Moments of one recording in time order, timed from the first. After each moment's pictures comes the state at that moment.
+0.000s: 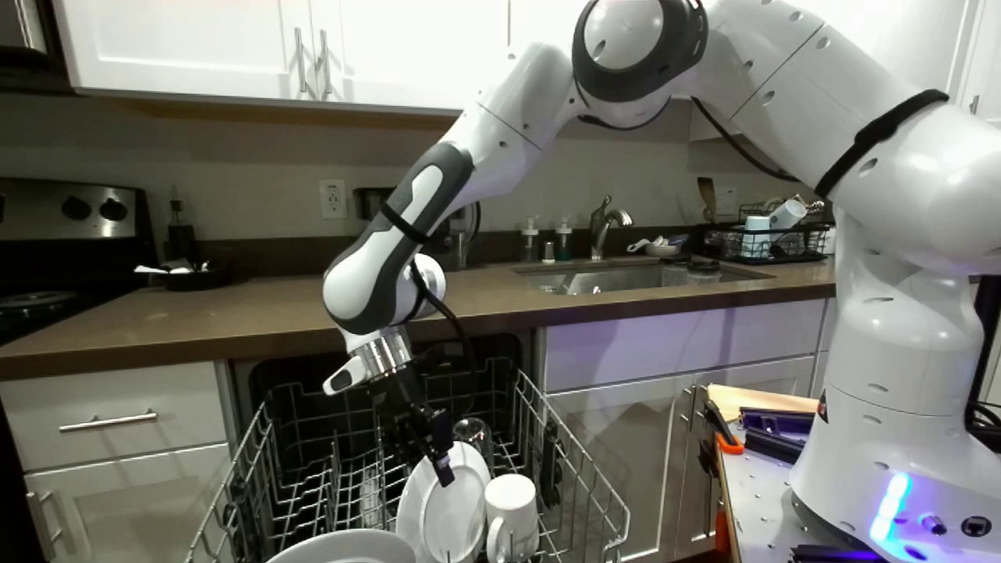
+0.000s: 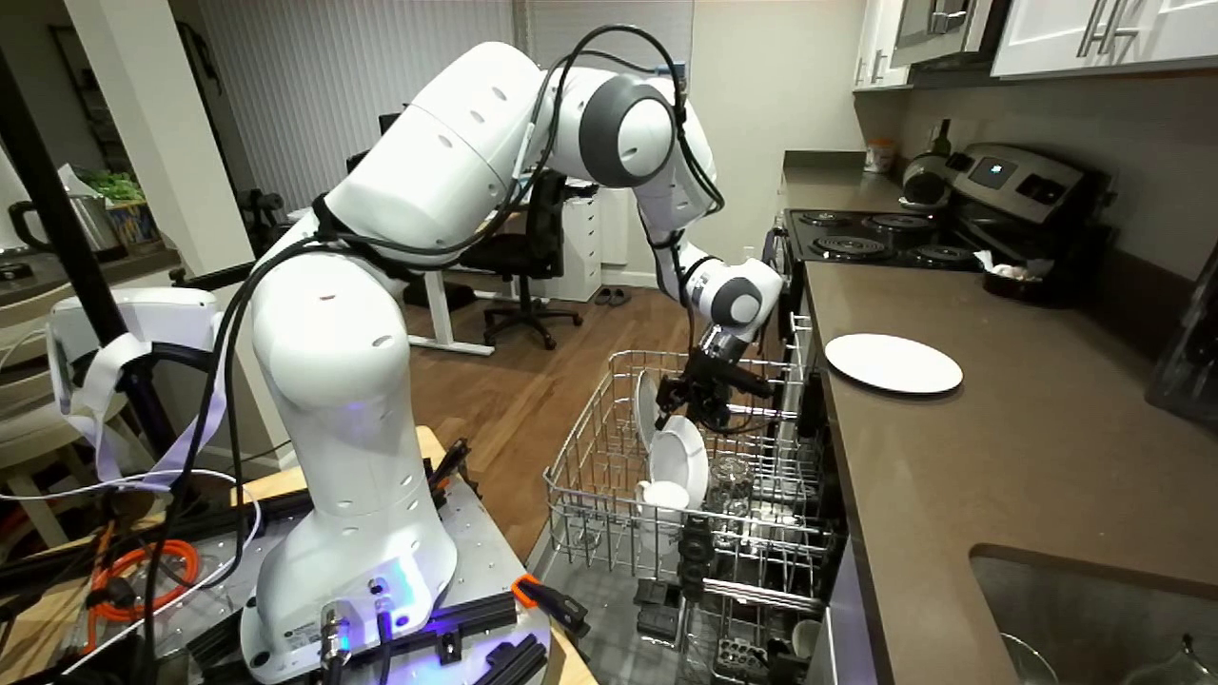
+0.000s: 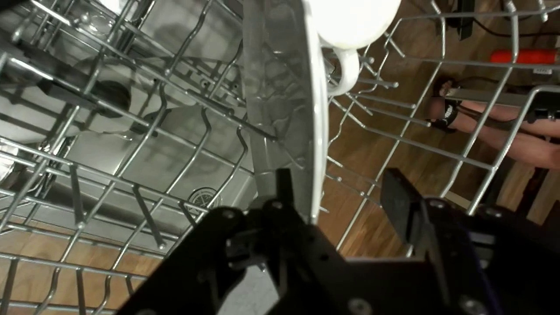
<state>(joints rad) -0.01 0.84 0.11 -1.69 0.08 2.01 -1.27</state>
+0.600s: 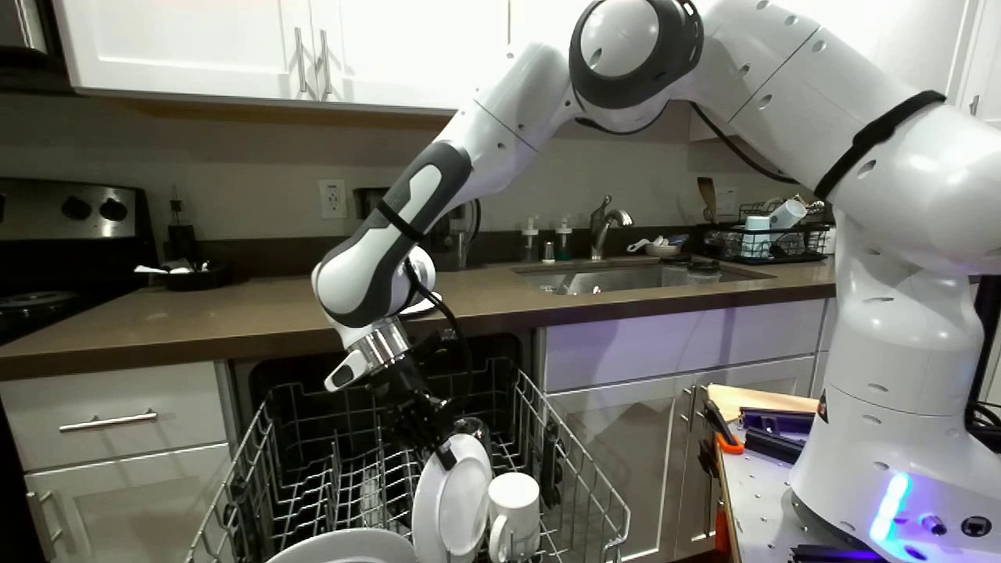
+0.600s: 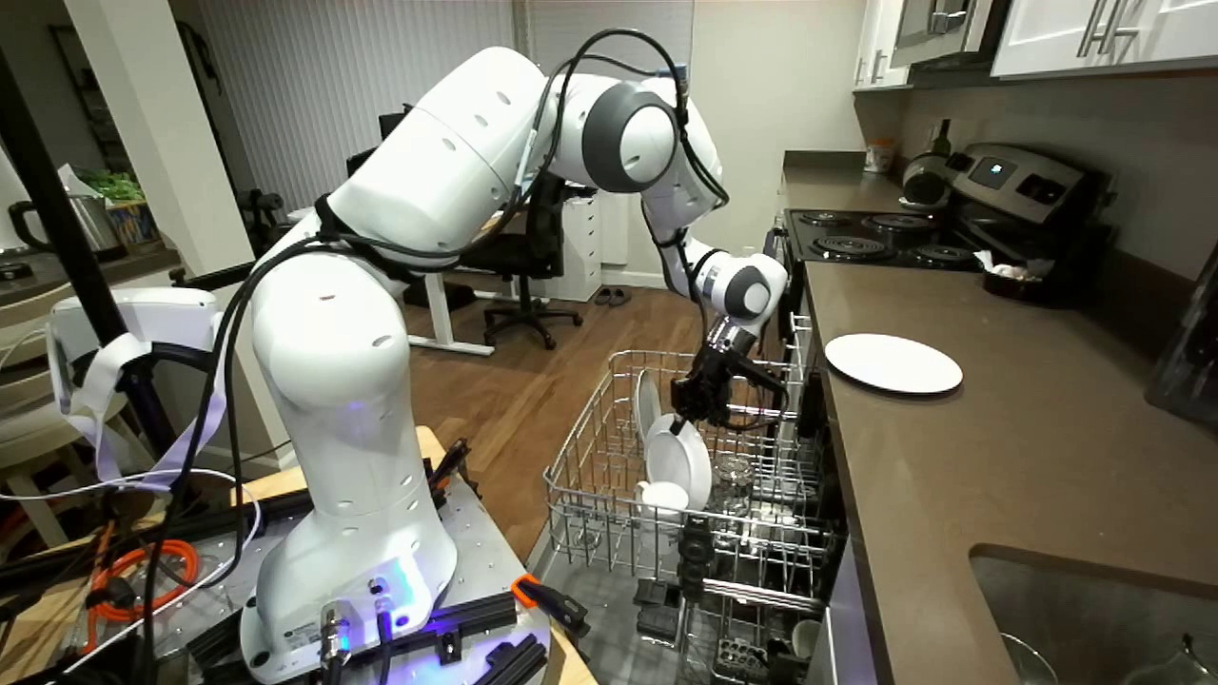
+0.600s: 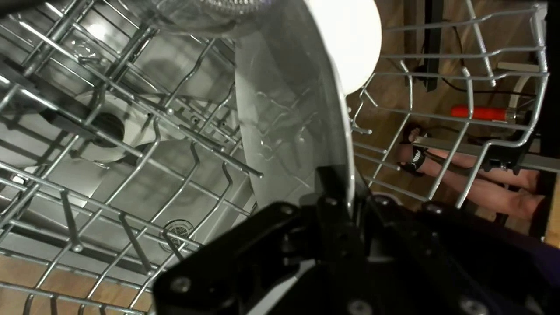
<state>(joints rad) -0.01 0.86 0.10 -1.61 -0.01 1.88 -1.31</state>
